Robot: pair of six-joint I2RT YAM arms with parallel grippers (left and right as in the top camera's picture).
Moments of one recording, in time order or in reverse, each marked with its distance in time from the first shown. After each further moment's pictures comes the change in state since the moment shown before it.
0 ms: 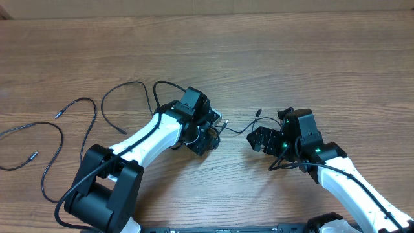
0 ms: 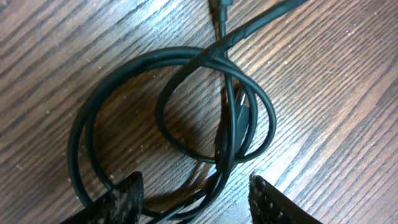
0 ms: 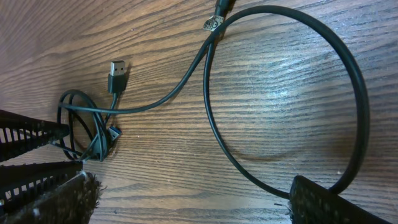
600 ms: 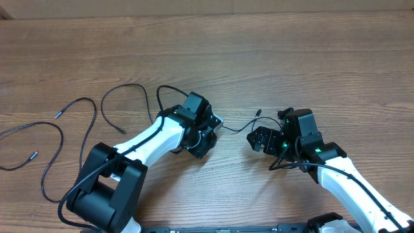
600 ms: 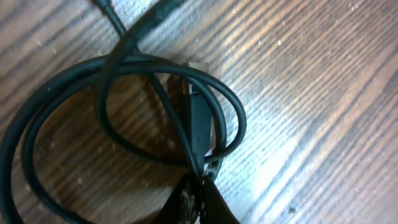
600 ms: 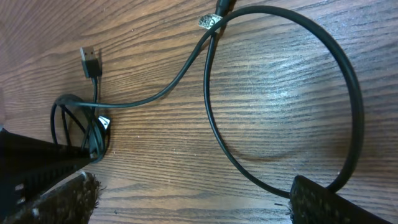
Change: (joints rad) left arm -0.019 0.010 -0.039 0.028 0.010 0.006; right arm 0.000 0.000 0.000 0.002 0.000 0.000
